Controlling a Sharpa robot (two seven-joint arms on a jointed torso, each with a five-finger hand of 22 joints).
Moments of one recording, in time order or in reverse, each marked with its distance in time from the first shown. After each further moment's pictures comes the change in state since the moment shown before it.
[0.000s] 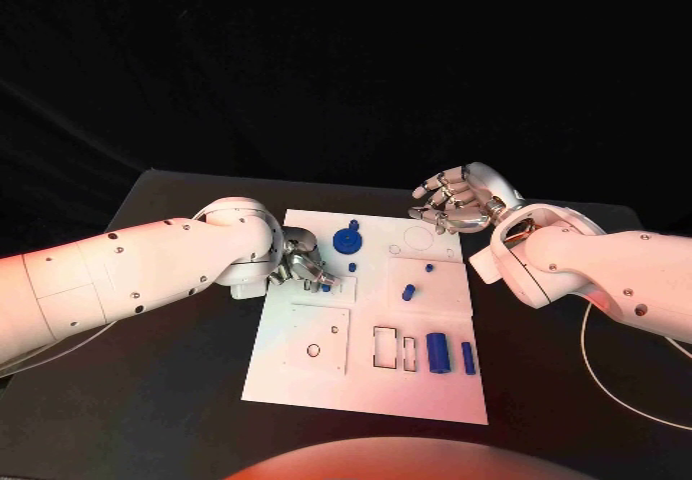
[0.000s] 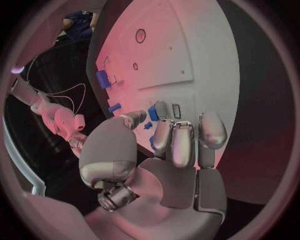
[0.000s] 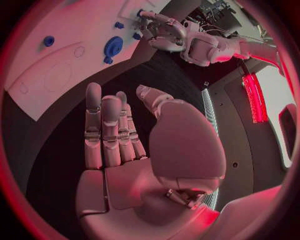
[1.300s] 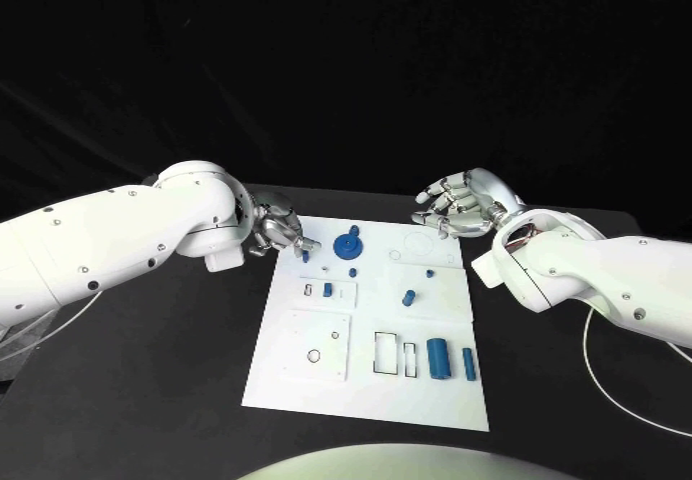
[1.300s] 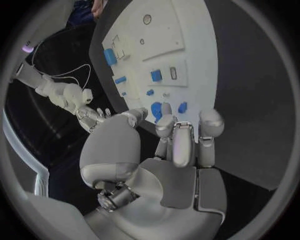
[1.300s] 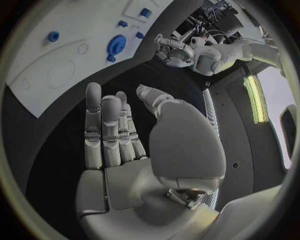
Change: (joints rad) left arm 0.054 -0.092 0.094 0.006 0.046 -0.018 0.000; left_hand 0.091 0.003 -0.058 -0.003 0.004 -0.117 0.059 -0.104 -0.013 -0.115 0.050 -0.109 -0.174 0.000 0.025 0.000 -0.012 0.000 -0.067 0.027 -0.062 -0.120; right arm -0.003 0.001 0.000 -0.020 0.000 0.001 0.001; right_hand 0.000 0.000 -0.006 0.000 0.000 0.000 0.000 0.000 -0.001 0.007 0.000 0.000 -0.005 0.000 0.000 0.000 0.001 0.000 0.007 0.000 0.000 -0.002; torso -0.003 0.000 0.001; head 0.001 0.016
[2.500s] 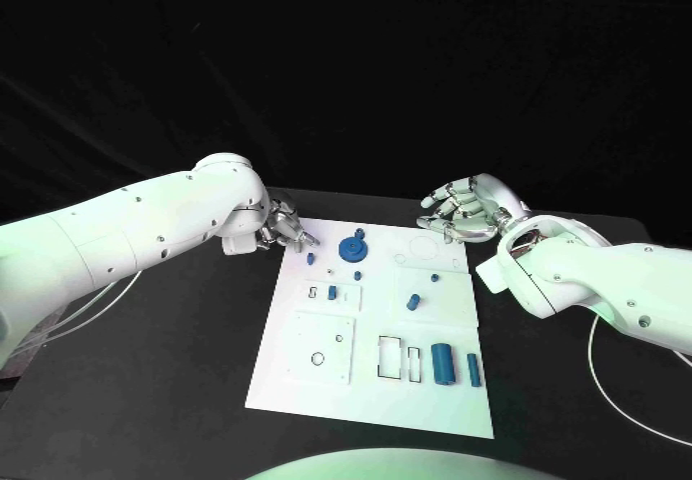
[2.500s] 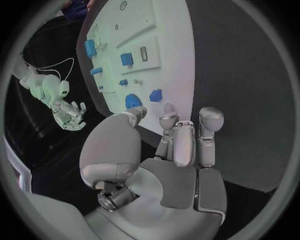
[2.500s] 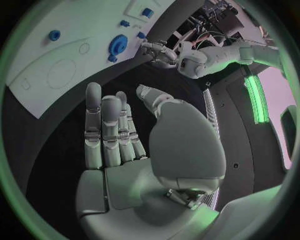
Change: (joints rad) left arm 0.008 0.206 -0.045 -0.362 0.008 0.123 0.007; left_hand 0.019 -0.007 -0.037 0.004 -0.012 -0.044 0.026 -0.051 -0.028 -0.076 0.026 -0.057 -0.096 0.000 0.028 -0.012 -0.036 0.000 -0.034 0.020 -0.029 -0.048; right arm -0.002 0.008 0.000 -0.010 0.001 0.000 0.003; right_hand 0.000 0.000 0.000 0.000 0.000 0.000 0.000 0.000 0.000 0.000 0.000 0.000 -0.002 0.000 0.000 0.000 0.002 0.000 0.000 0.000 -0.004 -0.001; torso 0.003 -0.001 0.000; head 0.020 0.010
